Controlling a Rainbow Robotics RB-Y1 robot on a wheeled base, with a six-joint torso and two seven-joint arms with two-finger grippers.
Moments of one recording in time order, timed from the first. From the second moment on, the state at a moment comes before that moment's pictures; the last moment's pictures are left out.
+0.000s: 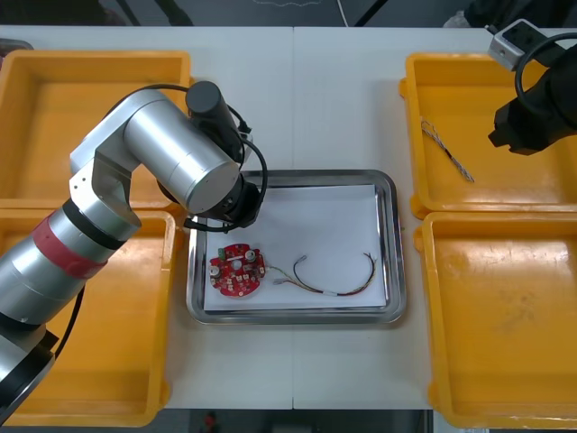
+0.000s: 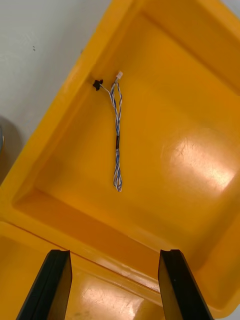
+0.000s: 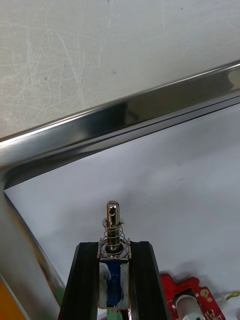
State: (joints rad) right arm -0.69 -0.67 -0.06 -1.93 -0.61 1.92 1.77; left arm -0.70 0.45 -0.53 -1.71 0.48 1.58 -1.05
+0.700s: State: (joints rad) right arm -0.85 -0.67 0.03 -1.49 -0.62 1.80 1.77; left arm -0.69 0.45 -0.56 -1.68 0.44 1.53 -1.03
